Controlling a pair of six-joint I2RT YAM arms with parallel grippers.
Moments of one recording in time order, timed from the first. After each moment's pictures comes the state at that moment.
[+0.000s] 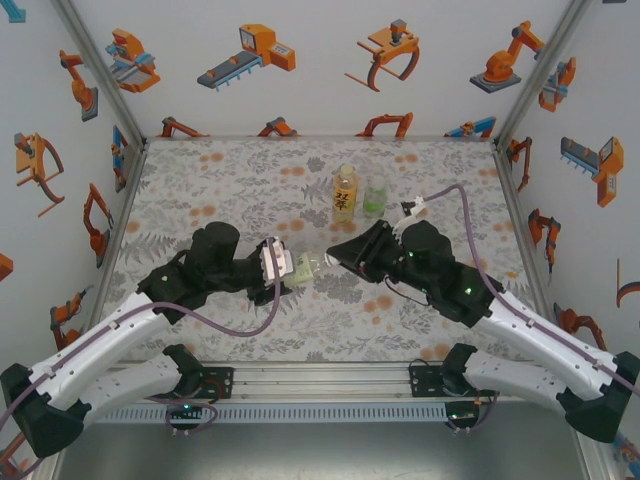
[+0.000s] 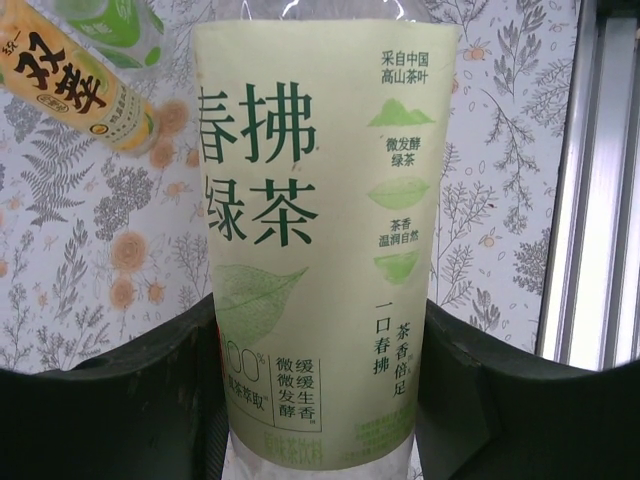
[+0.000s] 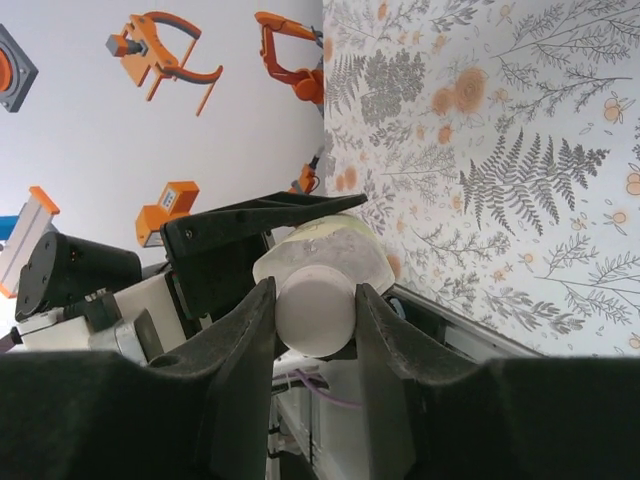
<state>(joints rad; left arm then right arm) -0.82 0.89 0.82 -0.44 0.43 0.53 0.92 0.89 0.89 -0.32 -0.01 1.26</state>
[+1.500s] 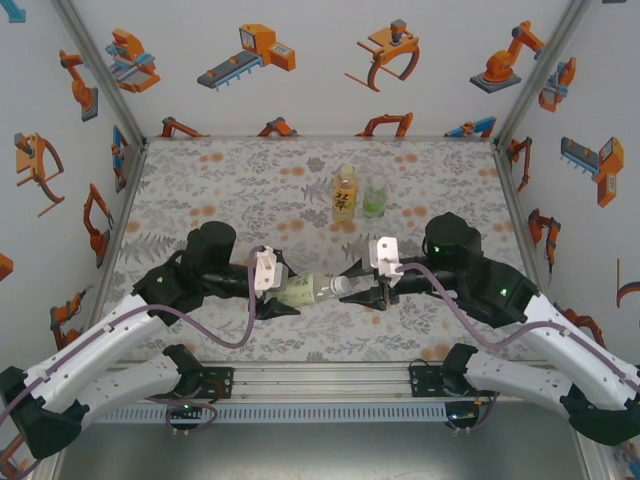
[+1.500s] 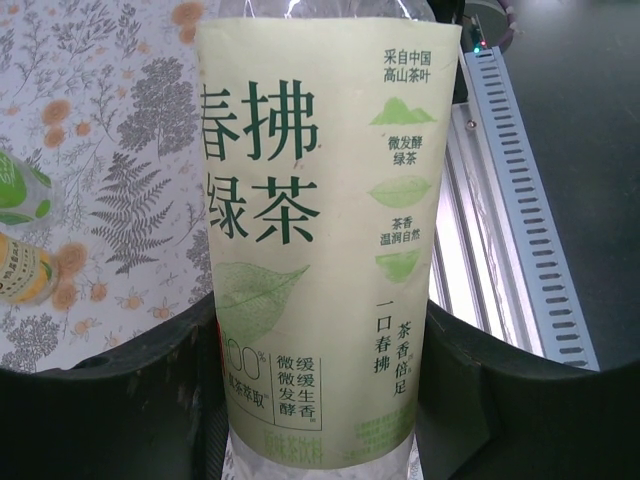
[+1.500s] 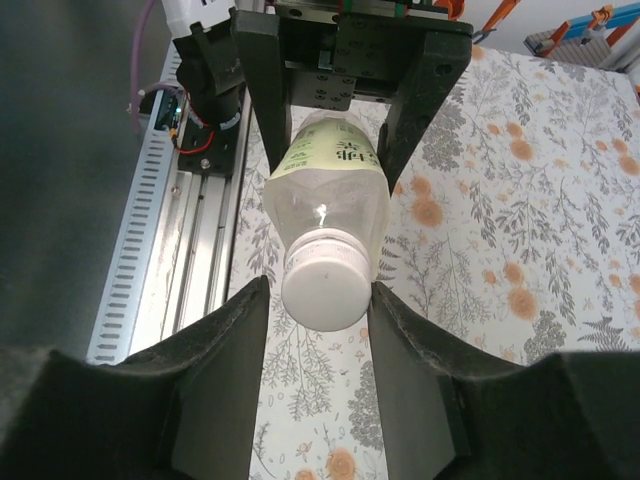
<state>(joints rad) -0.83 0.88 0.85 -0.46 0.75 0.53 0.92 0.85 1.09 -0.54 -0.64 -0.40</state>
